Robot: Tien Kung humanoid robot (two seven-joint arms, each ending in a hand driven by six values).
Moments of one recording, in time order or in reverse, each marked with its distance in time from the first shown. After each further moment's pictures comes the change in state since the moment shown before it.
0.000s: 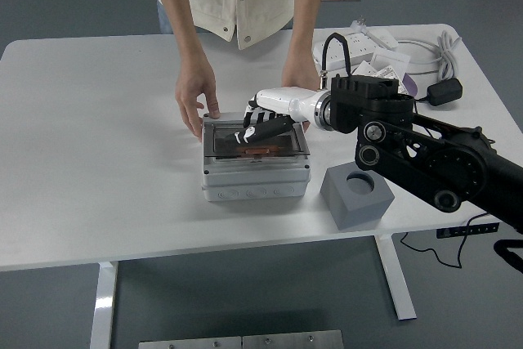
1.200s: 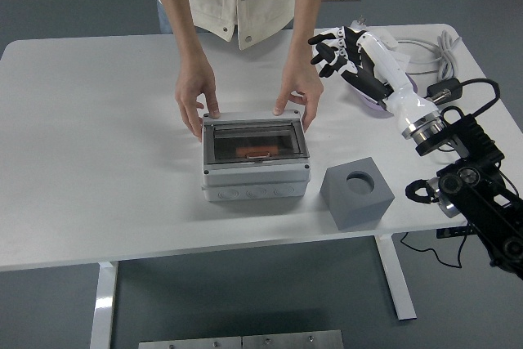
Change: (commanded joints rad) left arm 0.020 -0.019 -0.116 0.000 0.096 -0.012 0.014; right arm -0.551 -0.081 0.448 0.134 0.332 -0.632 0.679
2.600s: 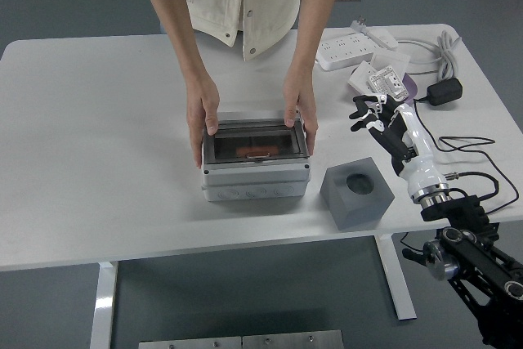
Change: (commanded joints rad) left arm -0.012 0.008 0.015 0.000 -0.011 0.000 -0.012; right arm -0.204 0.035 -0.017 -0.075 0.306 -0.042 0.121
